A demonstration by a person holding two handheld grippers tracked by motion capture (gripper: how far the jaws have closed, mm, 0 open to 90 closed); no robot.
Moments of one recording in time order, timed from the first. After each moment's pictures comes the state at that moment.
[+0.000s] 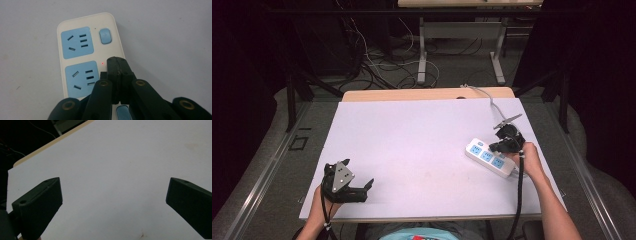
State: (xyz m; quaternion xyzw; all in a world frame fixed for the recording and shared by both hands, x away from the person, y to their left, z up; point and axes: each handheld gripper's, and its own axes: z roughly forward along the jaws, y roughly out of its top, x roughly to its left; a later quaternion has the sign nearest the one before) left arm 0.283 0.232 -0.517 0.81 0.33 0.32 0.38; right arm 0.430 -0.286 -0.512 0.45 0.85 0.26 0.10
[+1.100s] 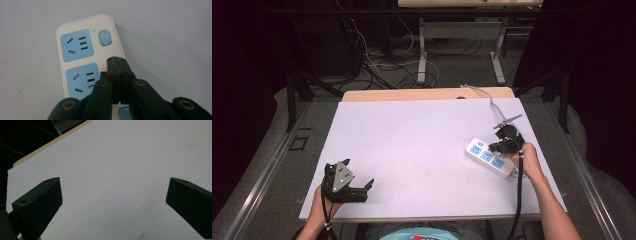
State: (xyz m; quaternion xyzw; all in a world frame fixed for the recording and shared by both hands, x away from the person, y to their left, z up) left arm 0.283 0.232 -0.518 0.81 0.33 0.32 0.38; right arm 0.429 -0.284 -0.513 0.46 0.84 0.27 0.11
